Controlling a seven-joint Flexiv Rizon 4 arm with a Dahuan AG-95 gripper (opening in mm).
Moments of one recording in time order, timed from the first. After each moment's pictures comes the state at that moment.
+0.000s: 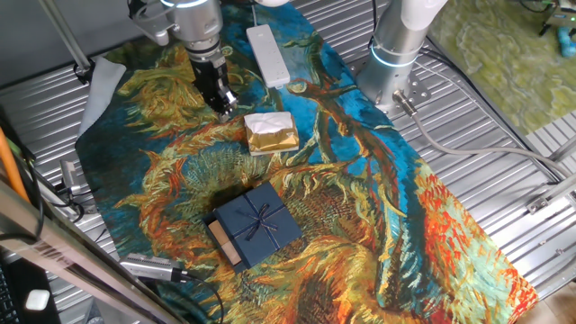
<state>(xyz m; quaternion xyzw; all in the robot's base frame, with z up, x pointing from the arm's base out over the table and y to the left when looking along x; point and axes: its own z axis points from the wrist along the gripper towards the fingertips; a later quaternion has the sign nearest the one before) 0.500 0.001 0.176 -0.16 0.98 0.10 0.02</state>
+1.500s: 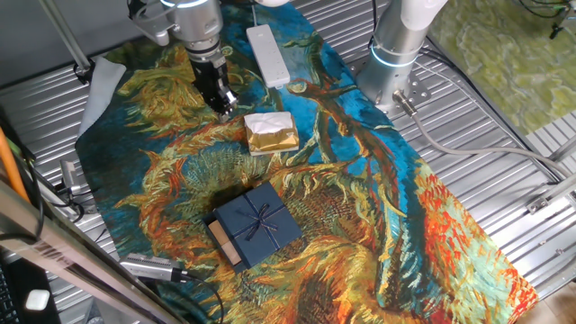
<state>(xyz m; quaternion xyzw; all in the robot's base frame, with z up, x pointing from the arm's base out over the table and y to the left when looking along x) 0.500 0.002 0.176 -0.17 0.98 0.10 0.02</state>
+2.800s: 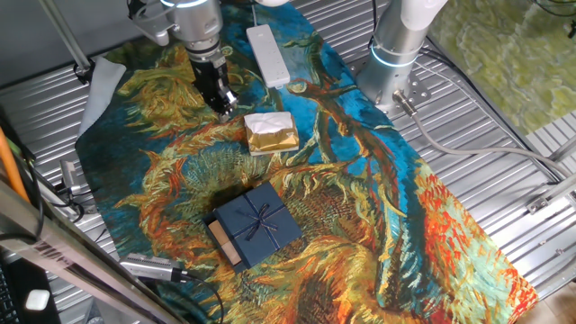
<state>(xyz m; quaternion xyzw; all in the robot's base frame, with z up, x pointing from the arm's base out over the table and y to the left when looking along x) 0.499 0.002 0.176 -0.17 0.98 0.10 0.02</state>
